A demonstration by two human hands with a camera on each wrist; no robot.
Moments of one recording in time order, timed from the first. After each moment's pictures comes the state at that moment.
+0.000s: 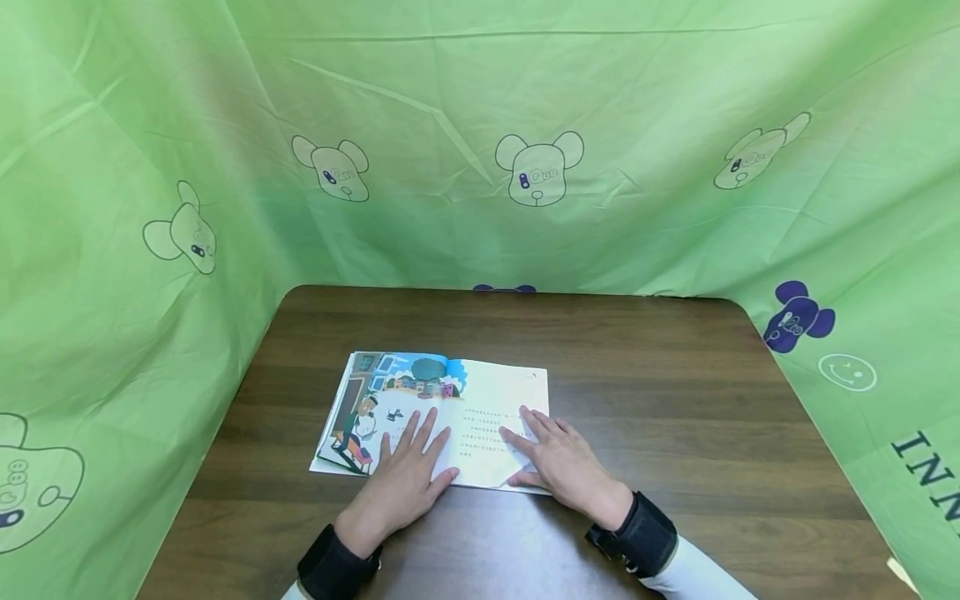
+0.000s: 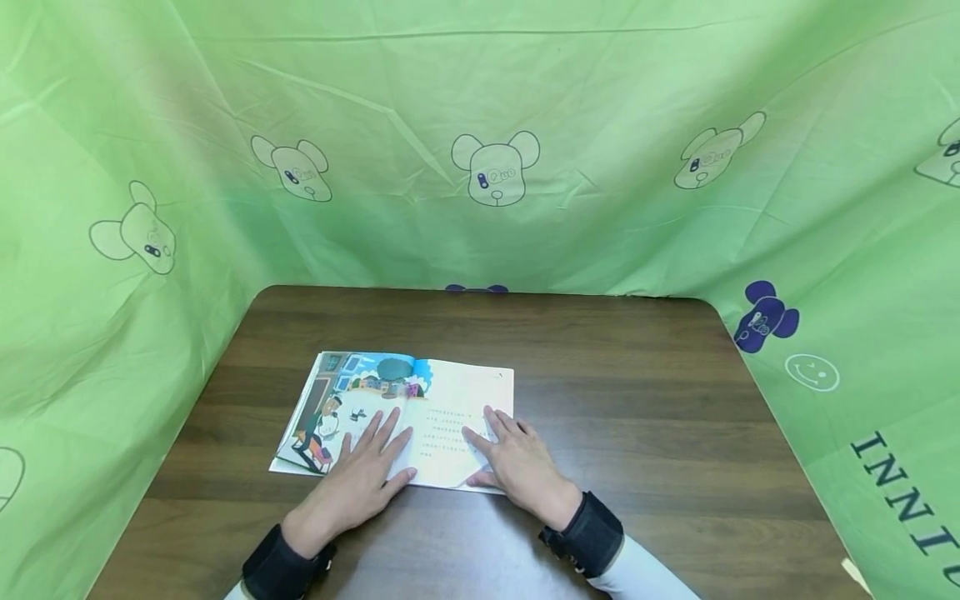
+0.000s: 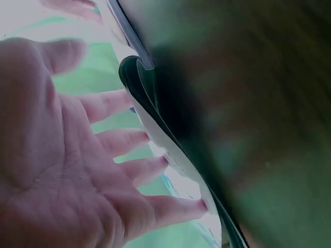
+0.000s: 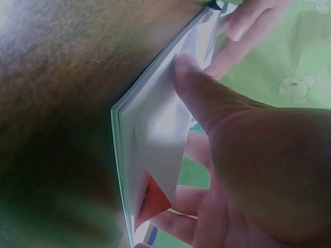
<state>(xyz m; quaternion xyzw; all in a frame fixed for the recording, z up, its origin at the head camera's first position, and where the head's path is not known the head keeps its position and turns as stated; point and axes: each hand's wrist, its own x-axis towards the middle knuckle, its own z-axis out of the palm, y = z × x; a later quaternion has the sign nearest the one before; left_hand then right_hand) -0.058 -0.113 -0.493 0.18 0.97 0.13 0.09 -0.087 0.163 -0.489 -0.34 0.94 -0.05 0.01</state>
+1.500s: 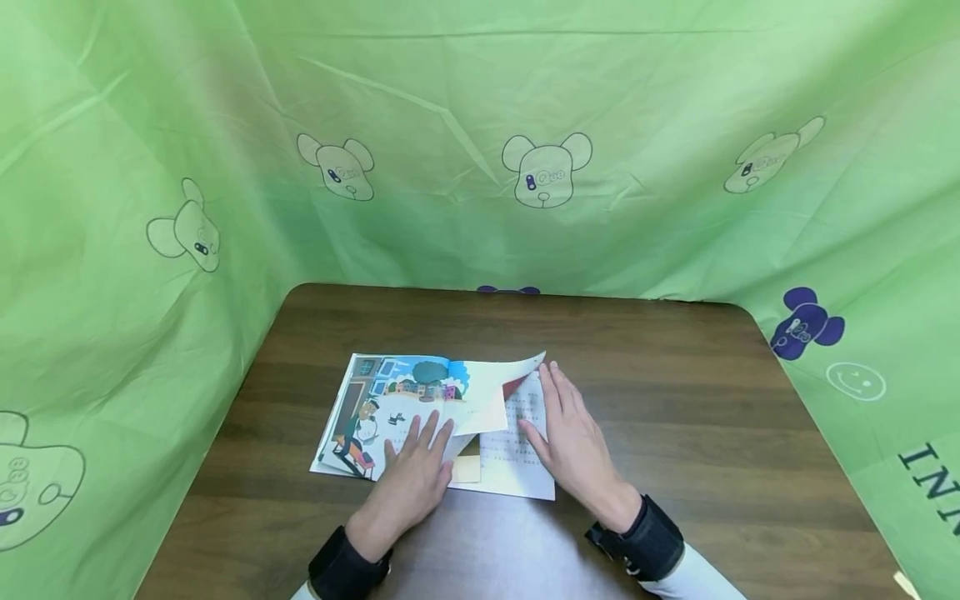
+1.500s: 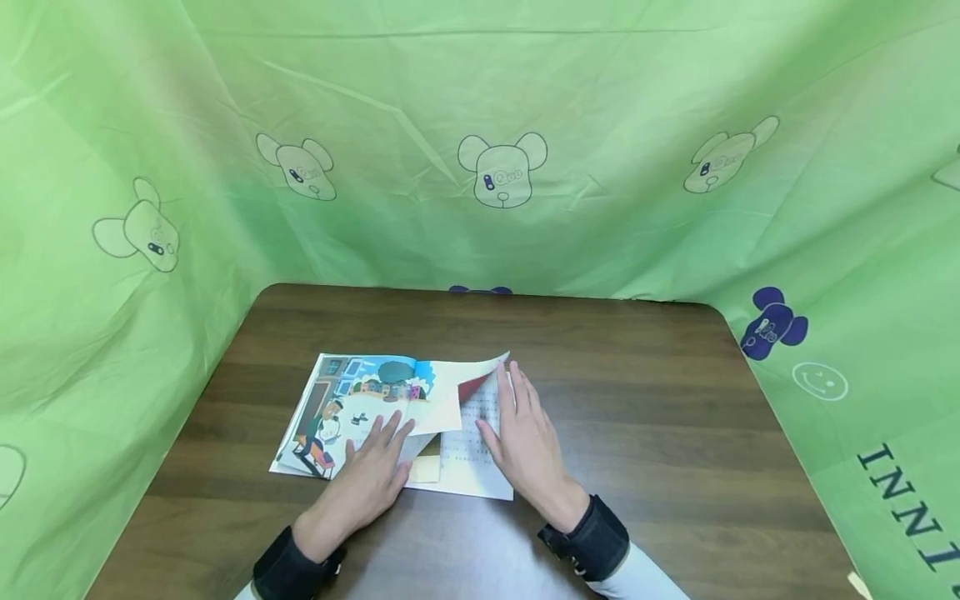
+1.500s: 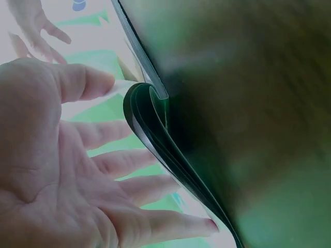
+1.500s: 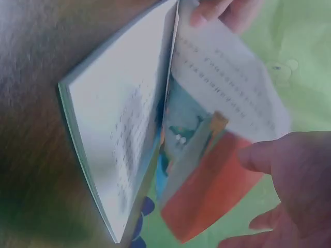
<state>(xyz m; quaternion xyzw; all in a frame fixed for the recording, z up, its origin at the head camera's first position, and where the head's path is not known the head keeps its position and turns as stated) -0.063 -0.098 -0.495 0.14 0.98 0.14 0.04 -0.106 0.156 -0.473 -0.22 0.94 -0.18 -0.19</state>
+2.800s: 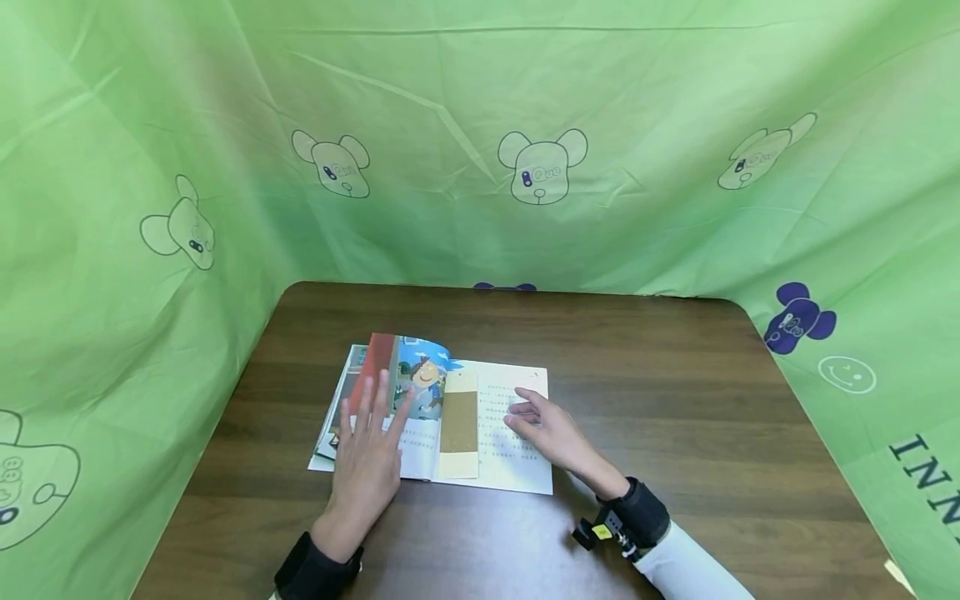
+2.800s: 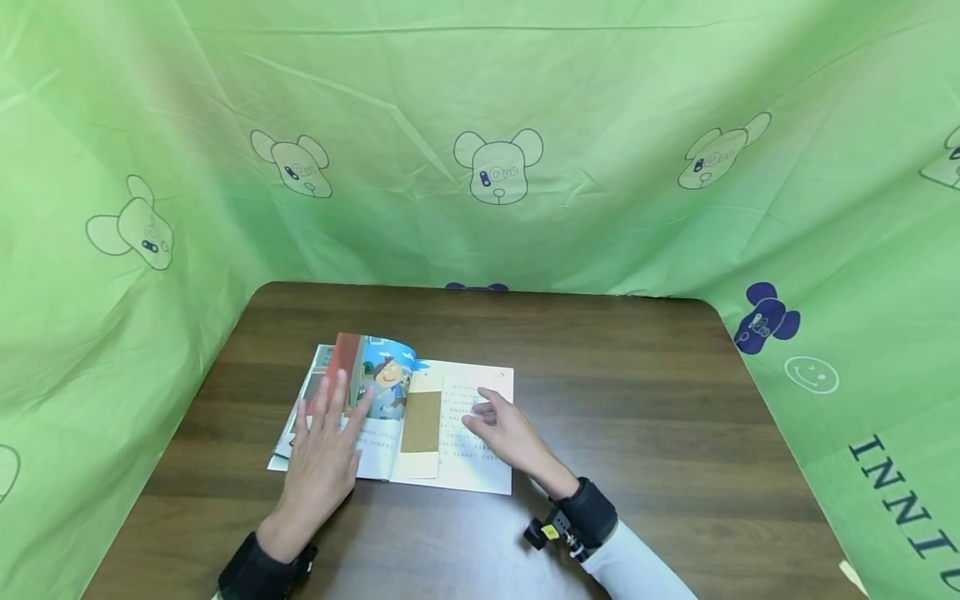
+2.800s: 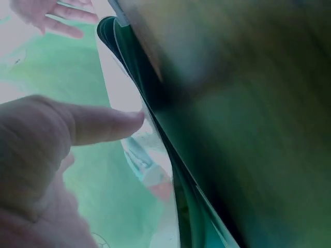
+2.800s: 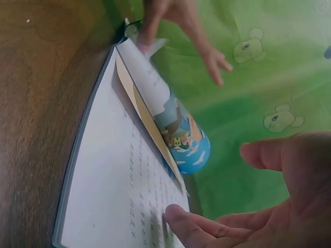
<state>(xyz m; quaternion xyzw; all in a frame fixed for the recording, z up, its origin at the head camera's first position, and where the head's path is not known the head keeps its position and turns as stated) -0.068 -0.144 -0.492 0.11 0.98 0.07 -0.14 -0.120 0.141 -0.478 -0.09 0.86 -0.48 0.11</state>
